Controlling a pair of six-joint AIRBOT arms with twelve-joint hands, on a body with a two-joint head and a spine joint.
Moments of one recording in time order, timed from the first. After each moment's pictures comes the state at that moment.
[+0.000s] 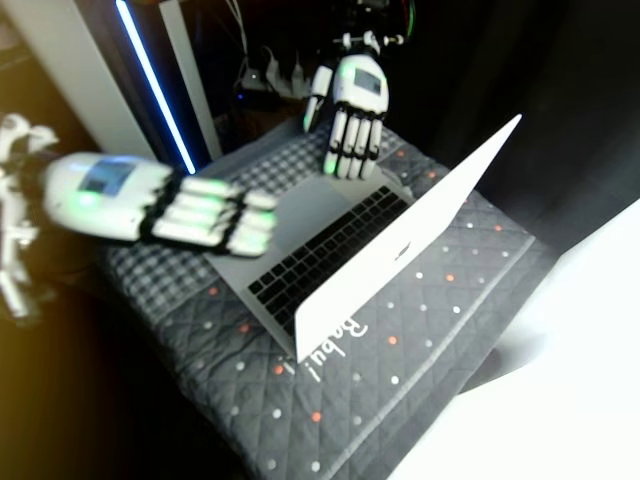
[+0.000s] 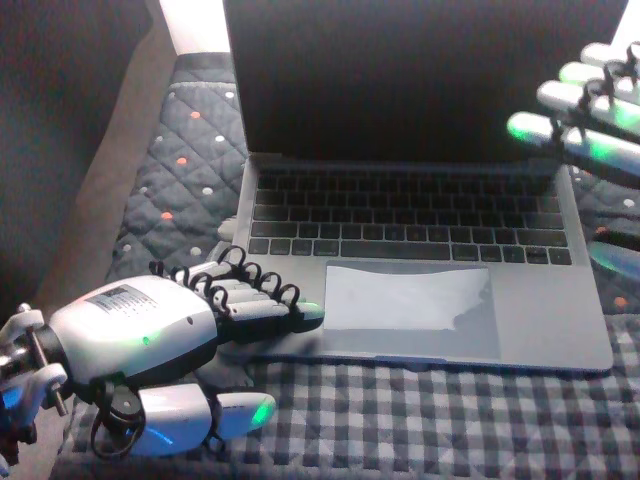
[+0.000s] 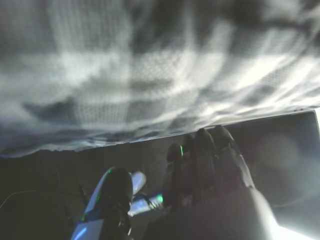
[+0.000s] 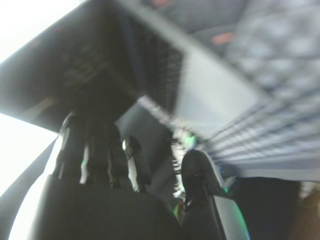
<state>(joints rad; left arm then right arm) 0.88 -0.96 0.94 0.15 -0.81 0.87 -0.67 -0.69 0.84 -0.02 0.95 -1.16</state>
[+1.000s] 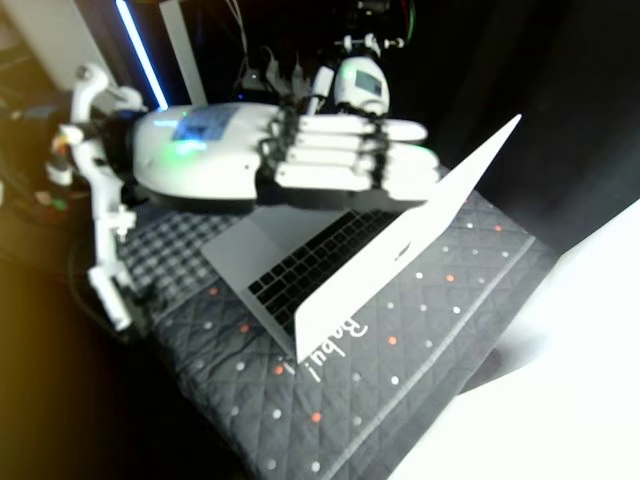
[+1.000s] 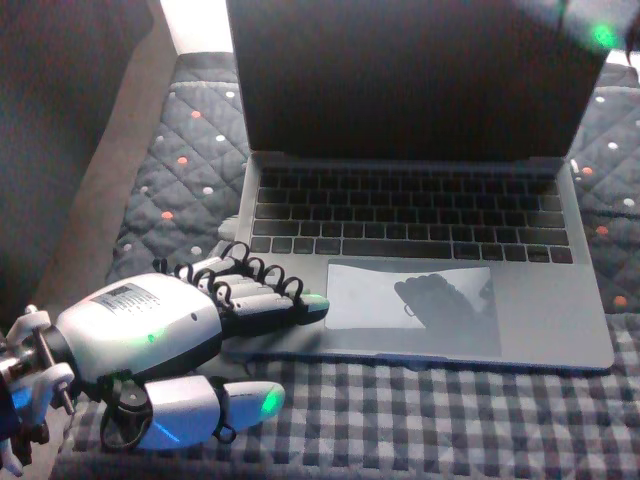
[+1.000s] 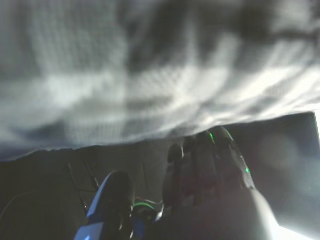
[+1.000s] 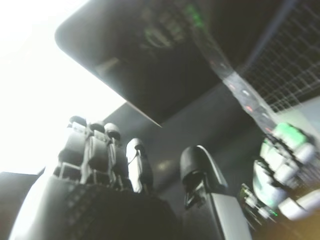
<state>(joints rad) 0.89 -1.00 0.96 0.15 -0.83 0.87 -0.03 -0.91 1.07 0.14 0.54 -1.45</state>
